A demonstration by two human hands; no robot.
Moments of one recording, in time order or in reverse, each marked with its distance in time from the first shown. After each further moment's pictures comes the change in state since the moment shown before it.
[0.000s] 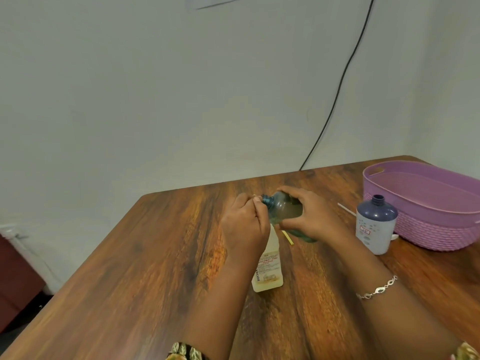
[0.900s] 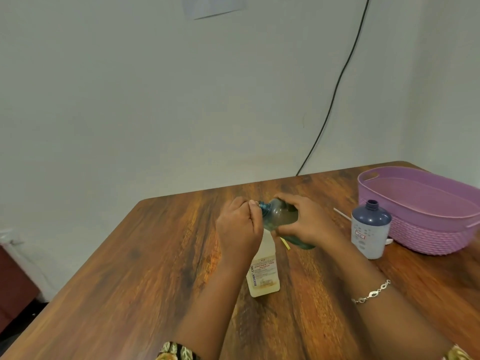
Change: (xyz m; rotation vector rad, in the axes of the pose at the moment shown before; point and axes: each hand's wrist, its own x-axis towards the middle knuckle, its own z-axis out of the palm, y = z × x) left_hand 0.005 -0.004 -0.001 -0.056 -0.008 0.005; right_hand 0.001 0.003 0.001 -0.013 -0.016 0.022
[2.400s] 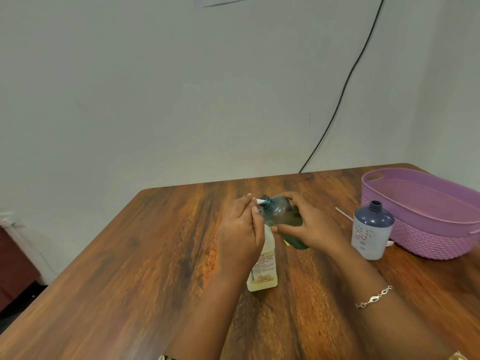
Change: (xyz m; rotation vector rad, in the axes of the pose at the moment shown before) left_hand -0.020 0.005 -0.012 -0.071 -0.109 -0.061; right_hand -0.011 0.004 0.000 0.056 -0.075 -0.047
